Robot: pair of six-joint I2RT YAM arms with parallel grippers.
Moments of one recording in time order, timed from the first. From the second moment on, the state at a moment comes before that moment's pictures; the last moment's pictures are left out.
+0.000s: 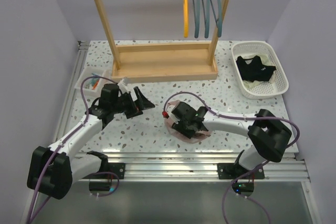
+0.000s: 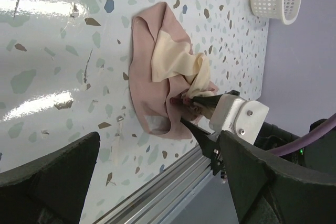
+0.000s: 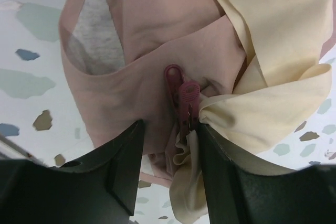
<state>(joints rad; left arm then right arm) -0.31 1.11 0.61 -0.16 0.50 -0.80 0.95 1.54 0.86 -0.51 0.12 -0.12</state>
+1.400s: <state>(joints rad) -0.29 1.26 0.56 0.26 0.85 -1.08 0.90 1.50 1.15 -0.63 -0.19 -0.06</state>
